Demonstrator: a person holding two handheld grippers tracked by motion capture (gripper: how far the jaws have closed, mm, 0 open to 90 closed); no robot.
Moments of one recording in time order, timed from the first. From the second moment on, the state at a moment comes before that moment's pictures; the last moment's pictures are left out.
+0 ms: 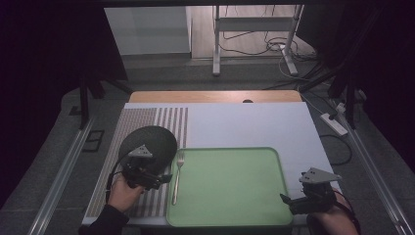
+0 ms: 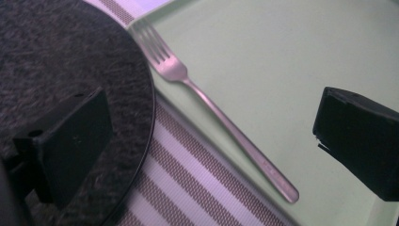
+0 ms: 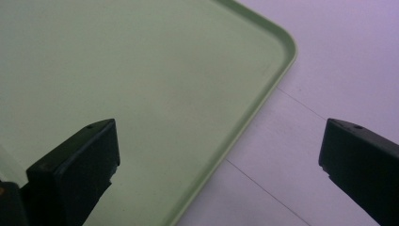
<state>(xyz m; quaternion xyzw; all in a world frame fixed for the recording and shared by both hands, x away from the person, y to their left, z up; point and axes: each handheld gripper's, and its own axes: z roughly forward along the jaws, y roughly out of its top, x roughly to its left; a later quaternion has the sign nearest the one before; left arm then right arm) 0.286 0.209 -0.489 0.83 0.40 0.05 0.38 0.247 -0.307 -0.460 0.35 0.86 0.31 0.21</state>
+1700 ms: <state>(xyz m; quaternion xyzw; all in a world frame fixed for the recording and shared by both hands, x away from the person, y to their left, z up) 0.221 0.264 -0.493 0.80 0.46 0.08 0.36 0.249 -0.313 -0.458 0.38 0.84 0.33 0.20</state>
